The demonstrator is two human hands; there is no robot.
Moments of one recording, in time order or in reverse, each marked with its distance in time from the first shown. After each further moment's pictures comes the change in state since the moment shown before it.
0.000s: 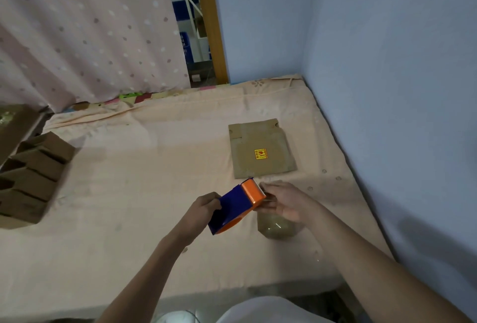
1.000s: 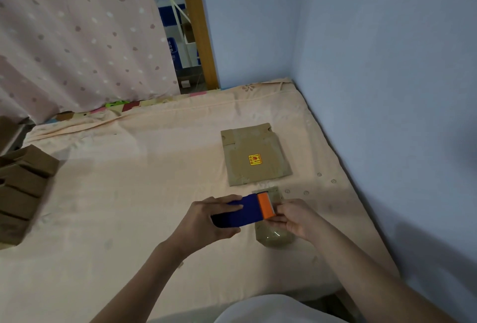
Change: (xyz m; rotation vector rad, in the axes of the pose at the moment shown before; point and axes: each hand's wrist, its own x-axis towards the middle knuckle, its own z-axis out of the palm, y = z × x) left_hand 0.006 0.010 -0.006 0.406 0.017 0.668; right_hand 0.012 0.023 -0.023 0.059 0.244 0.057
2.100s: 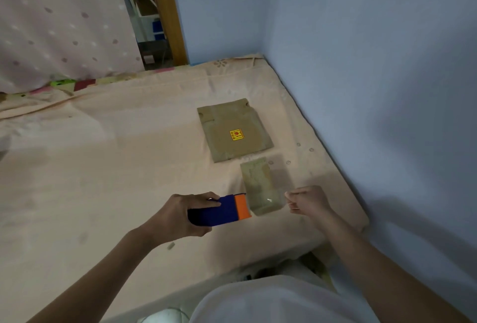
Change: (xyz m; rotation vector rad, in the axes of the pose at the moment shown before) left_hand -0.041 -0.079 -0.012 -0.092 -0.300 0.065; right_hand -0.025 0.063 -0.030 -0.225 0.522 -0.159
